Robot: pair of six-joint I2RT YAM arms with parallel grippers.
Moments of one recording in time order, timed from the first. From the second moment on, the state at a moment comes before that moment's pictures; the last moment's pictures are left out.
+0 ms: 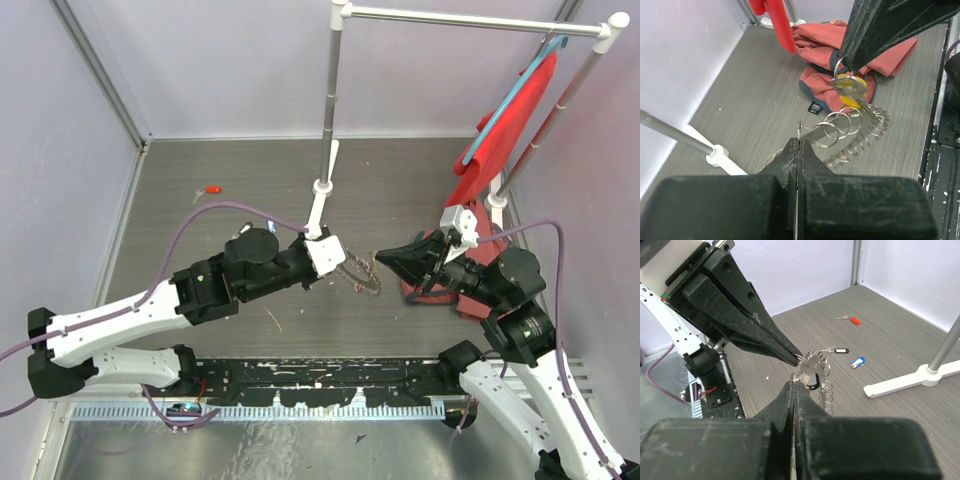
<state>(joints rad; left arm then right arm) -1.23 1.13 1.13 -0.18 -0.12 0.32 0.44 0.52 0.84 -0.23 -0.66 0.19</state>
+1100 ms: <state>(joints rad) -1.33 1.12 1.12 -0.14 -0.26 0.34 0.44 0.59 0.87 -0.19 -0.80 0.13</state>
